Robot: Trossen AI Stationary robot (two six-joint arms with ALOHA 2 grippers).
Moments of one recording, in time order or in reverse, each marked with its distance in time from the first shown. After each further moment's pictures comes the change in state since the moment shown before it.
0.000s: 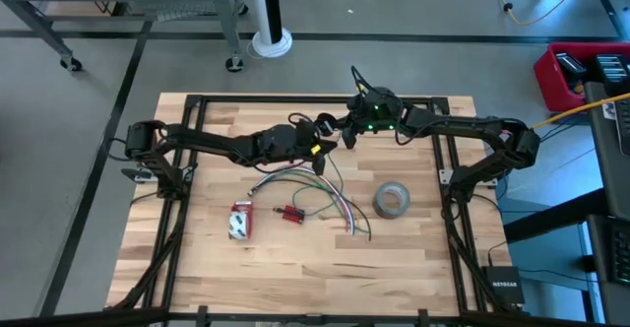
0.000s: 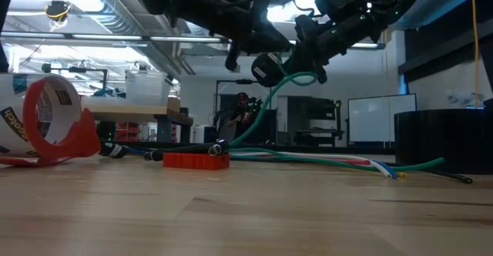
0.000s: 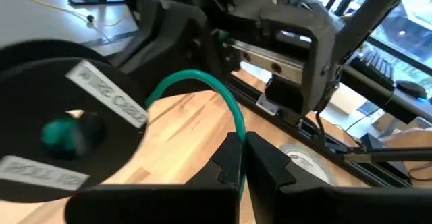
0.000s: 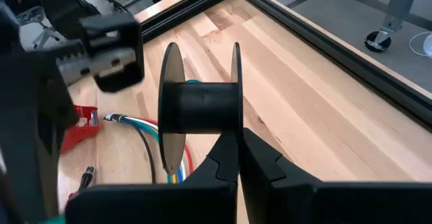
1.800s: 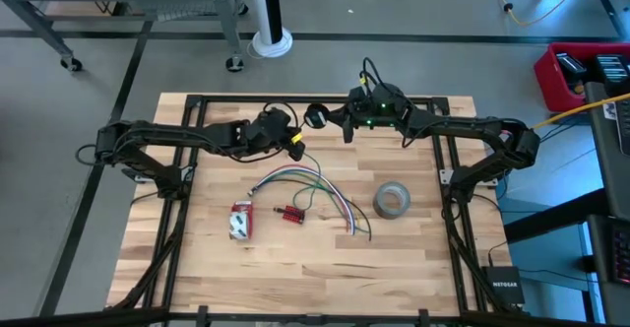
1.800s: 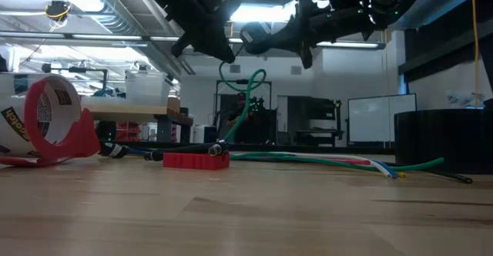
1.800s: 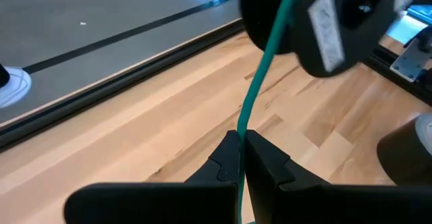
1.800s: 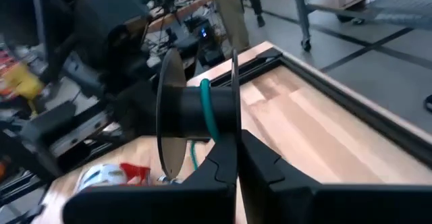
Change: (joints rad) left arm 0.040 -0.243 0.000 -0.616 -0.278 -0.034; right arm 0.001 0.000 0.000 0.297 -0.082 0.113
